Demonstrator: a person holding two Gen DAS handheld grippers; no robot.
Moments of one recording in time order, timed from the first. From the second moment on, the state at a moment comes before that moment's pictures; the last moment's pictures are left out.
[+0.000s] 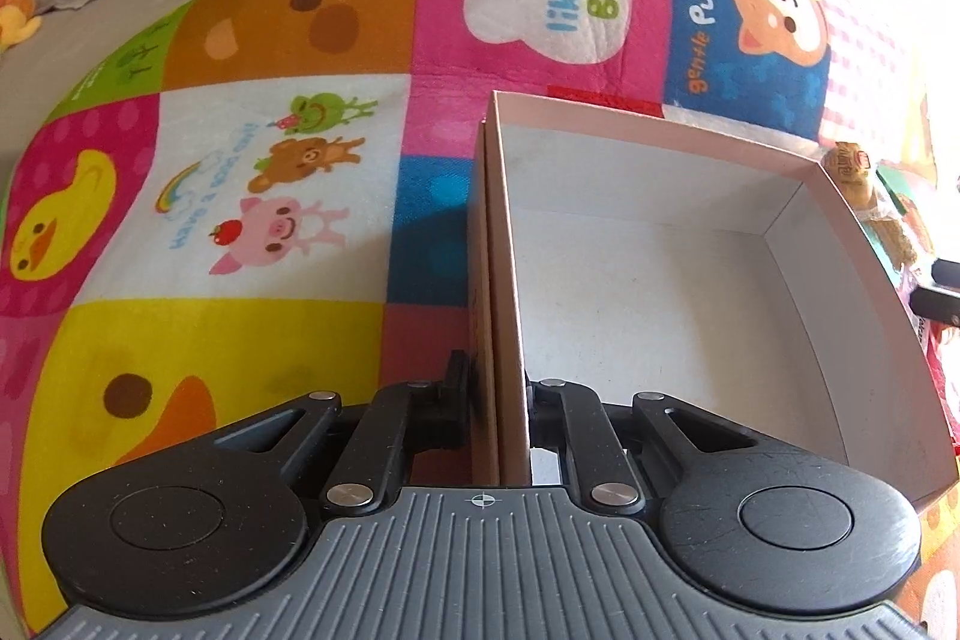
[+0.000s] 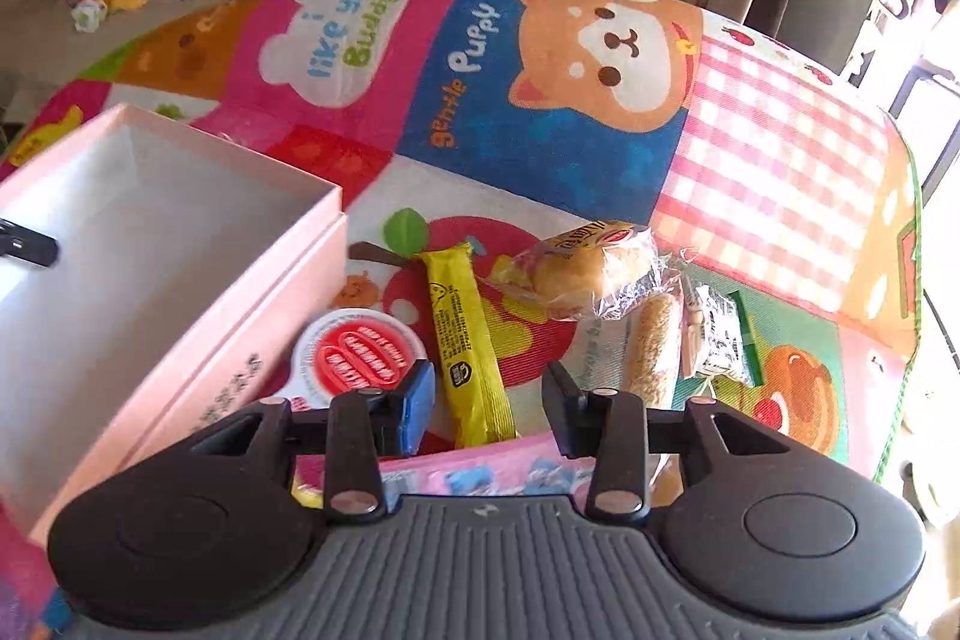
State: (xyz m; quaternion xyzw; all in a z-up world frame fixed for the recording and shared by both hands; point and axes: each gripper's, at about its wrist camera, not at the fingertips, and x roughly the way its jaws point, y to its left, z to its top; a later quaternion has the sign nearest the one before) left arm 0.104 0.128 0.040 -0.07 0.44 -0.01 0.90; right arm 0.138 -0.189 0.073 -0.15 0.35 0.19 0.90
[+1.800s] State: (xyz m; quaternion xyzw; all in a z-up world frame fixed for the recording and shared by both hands) left arm 0.130 0.109 0.027 -0.03 0.40 -0.04 0.92; right arm 0.212 -0.176 0.057 -0.09 0.40 0.16 0.90
